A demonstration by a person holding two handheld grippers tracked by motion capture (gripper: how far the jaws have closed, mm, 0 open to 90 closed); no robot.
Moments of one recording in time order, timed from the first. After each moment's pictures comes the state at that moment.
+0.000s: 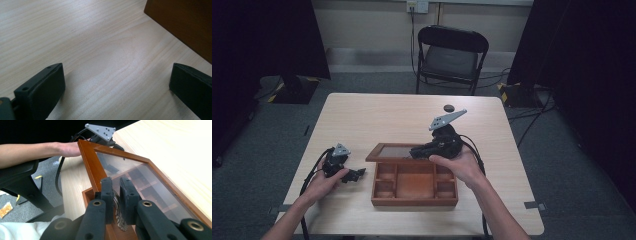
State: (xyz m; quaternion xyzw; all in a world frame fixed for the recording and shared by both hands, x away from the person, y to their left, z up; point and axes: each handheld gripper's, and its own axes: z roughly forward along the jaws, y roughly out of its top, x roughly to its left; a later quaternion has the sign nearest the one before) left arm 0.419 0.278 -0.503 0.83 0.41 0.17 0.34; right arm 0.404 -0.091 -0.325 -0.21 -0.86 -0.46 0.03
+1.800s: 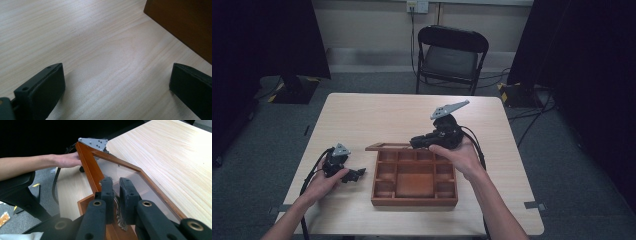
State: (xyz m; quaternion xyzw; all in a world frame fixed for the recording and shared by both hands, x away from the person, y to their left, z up) left arm 0.419 0.278 -0.503 0.83 0.41 0.17 0.34; right arm 0.419 -0.091 -0.312 -0.23 -0.85 -0.47 0.02
